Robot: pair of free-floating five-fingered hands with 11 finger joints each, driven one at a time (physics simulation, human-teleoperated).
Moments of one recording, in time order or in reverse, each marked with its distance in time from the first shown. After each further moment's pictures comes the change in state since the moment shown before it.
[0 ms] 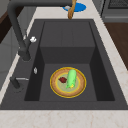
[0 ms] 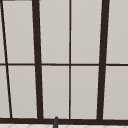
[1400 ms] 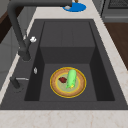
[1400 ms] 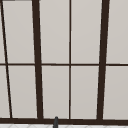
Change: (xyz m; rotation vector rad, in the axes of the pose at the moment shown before) left hand 0.000 0.000 0.000 0.000 0.000 0.000; right hand -0.225 -0.024 0.037 -0.003 0.008 0.026
